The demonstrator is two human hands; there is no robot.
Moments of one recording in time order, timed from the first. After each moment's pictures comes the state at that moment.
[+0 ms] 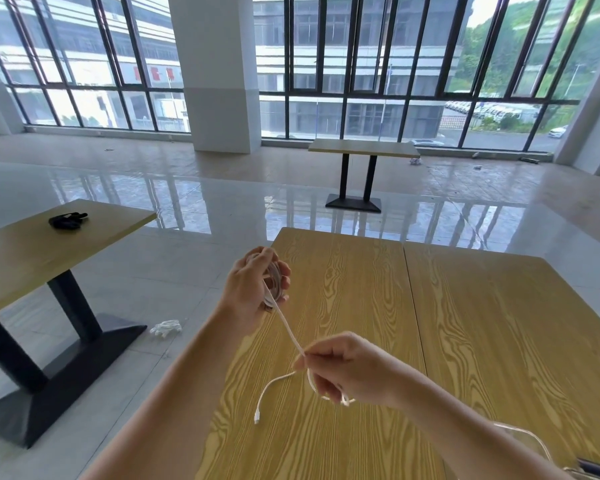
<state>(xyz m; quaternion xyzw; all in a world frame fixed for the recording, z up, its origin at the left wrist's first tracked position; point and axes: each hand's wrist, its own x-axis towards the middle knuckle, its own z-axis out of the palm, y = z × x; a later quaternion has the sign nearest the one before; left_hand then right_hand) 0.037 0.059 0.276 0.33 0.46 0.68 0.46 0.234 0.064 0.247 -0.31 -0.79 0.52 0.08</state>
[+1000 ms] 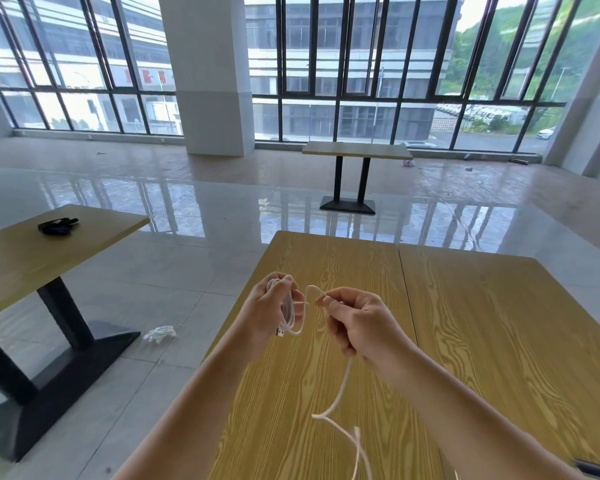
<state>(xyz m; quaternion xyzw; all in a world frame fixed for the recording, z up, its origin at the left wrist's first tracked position) 0.045 0.067 0.246 0.44 0.56 0.56 0.42 0.222 0.087 0.269 -0.39 -0.61 0.61 0.33</state>
